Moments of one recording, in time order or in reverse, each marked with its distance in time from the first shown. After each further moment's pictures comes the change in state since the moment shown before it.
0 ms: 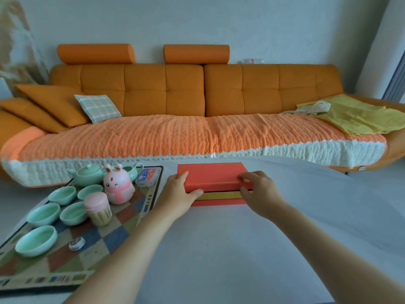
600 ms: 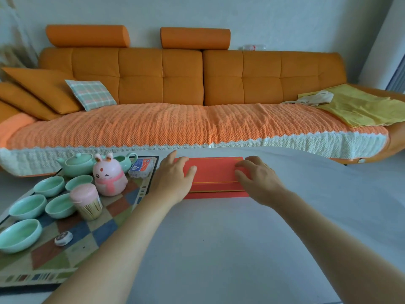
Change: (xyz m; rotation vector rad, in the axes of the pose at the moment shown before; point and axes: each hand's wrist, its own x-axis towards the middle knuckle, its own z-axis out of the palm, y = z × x) left_hand 0.020 0.006 0.002 0.213 0.084 0.073; right_hand 0.022 0.007 0.000 -0.106 -0.093 -0.014
